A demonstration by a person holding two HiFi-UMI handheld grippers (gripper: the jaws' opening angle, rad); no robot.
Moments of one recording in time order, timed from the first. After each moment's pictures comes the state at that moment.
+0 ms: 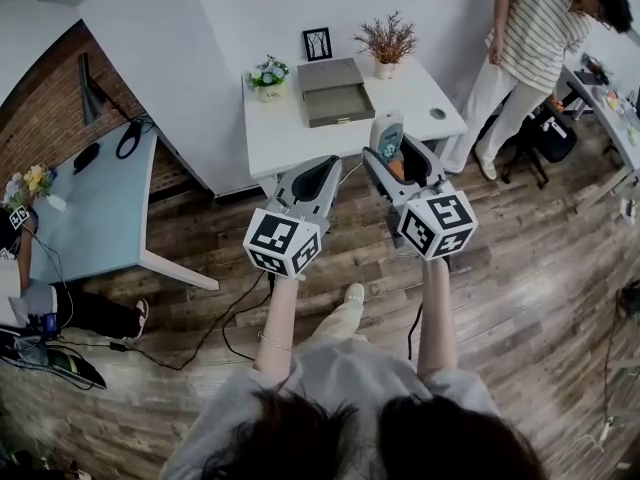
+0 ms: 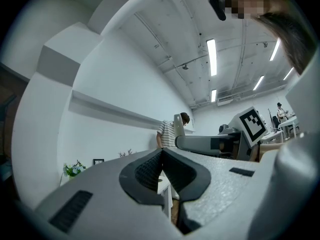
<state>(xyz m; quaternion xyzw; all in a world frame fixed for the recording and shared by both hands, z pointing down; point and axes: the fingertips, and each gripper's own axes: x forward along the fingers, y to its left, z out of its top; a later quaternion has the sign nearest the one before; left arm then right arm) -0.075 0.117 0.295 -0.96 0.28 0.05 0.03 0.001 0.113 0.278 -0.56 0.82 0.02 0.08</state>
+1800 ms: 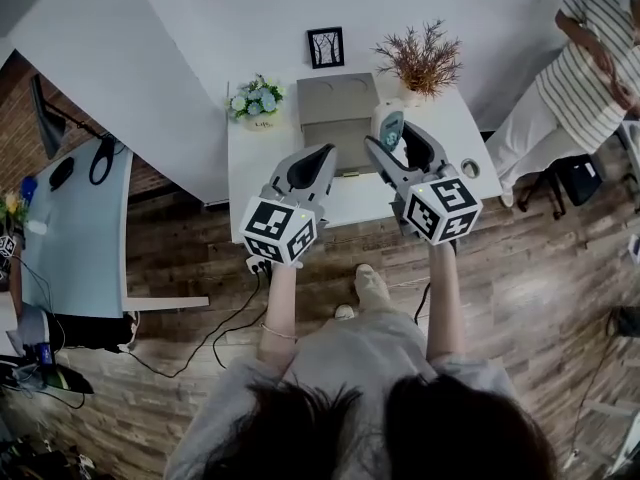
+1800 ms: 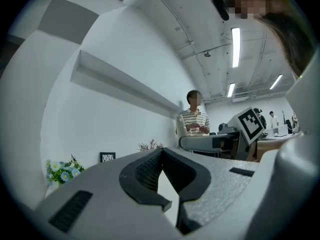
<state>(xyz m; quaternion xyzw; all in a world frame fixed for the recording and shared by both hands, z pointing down) 0.000 -0.212 0.348 -0.95 0.32 0.03 -0.02 0.086 -0.222 0.335 -0.52 0.85 -0.04 0.02</state>
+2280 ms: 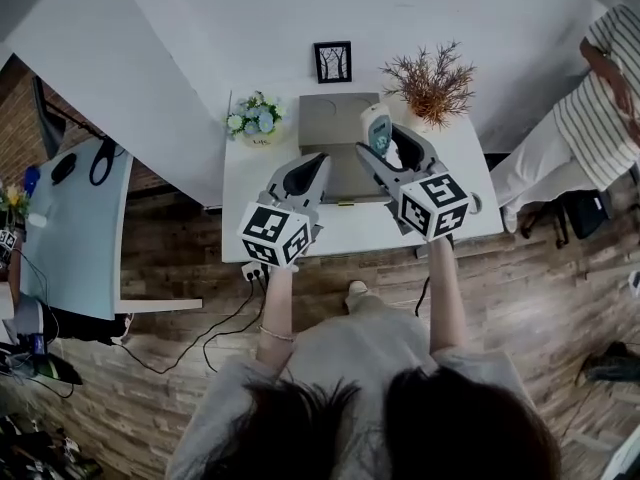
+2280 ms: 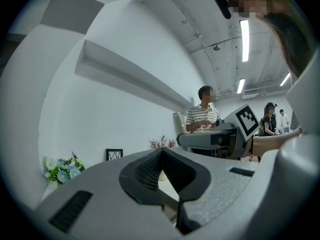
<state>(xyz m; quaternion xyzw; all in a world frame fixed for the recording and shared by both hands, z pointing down) 0.019 -0.284 0.369 -0.93 0.36 0.01 -0.04 0.098 -0.307 0.350 -0.46 0.89 -0.04 -0.02</state>
